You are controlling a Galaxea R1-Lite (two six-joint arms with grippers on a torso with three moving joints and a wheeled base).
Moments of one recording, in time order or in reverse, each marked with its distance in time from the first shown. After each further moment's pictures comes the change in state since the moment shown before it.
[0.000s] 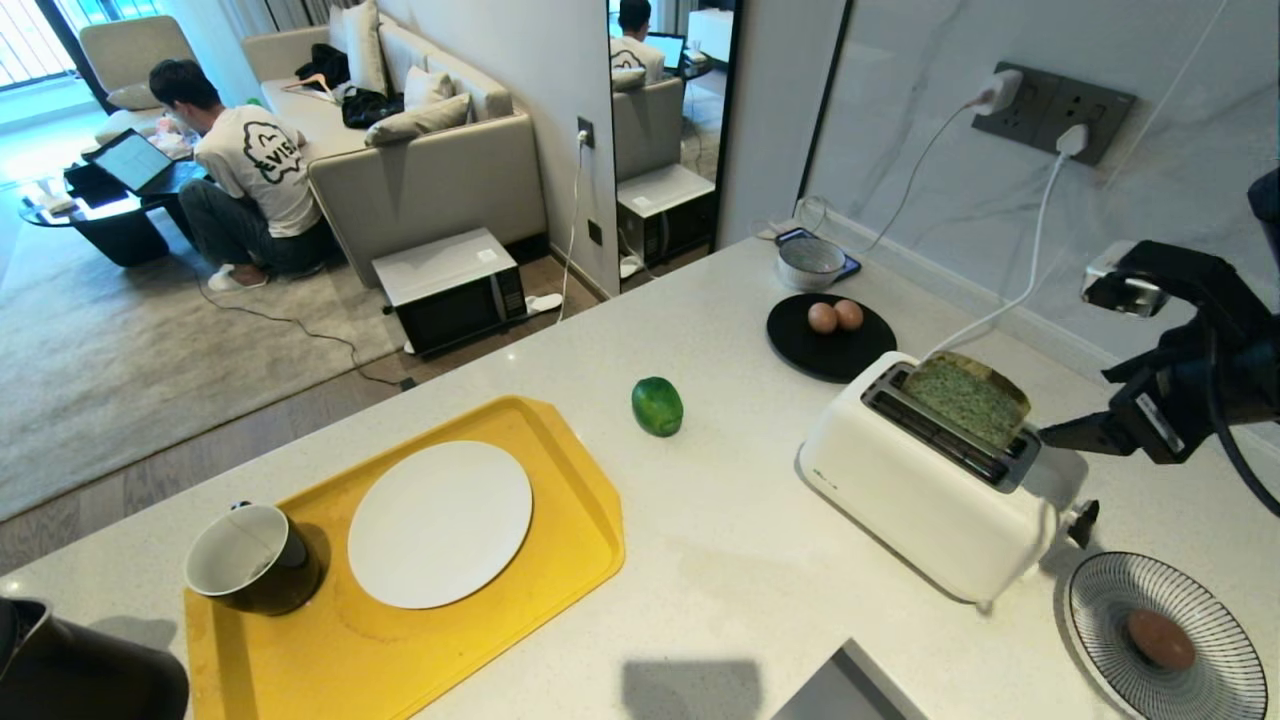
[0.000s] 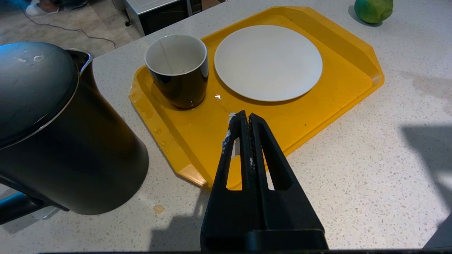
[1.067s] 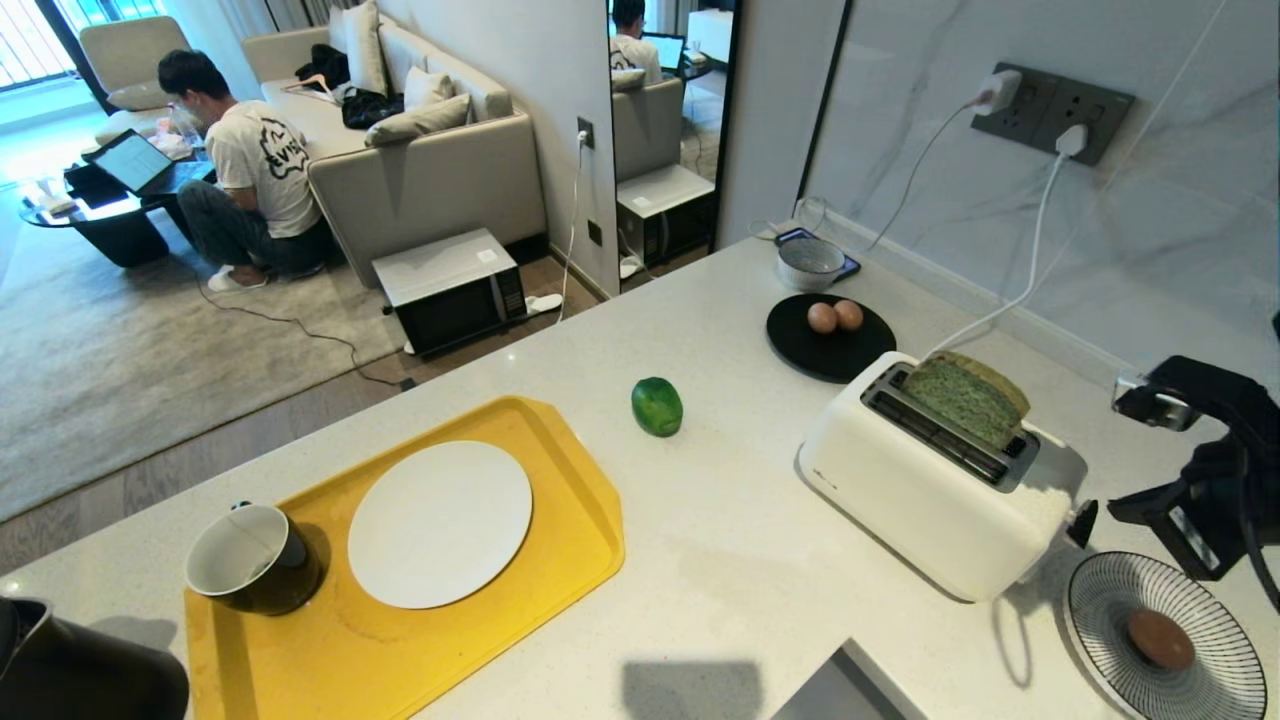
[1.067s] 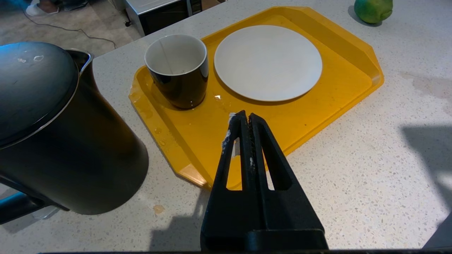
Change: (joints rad) left arm 0.000 0.000 0.000 0.000 0.000 0.000; right arm -0.071 -0.086 0.347 -0.157 0.007 0.014
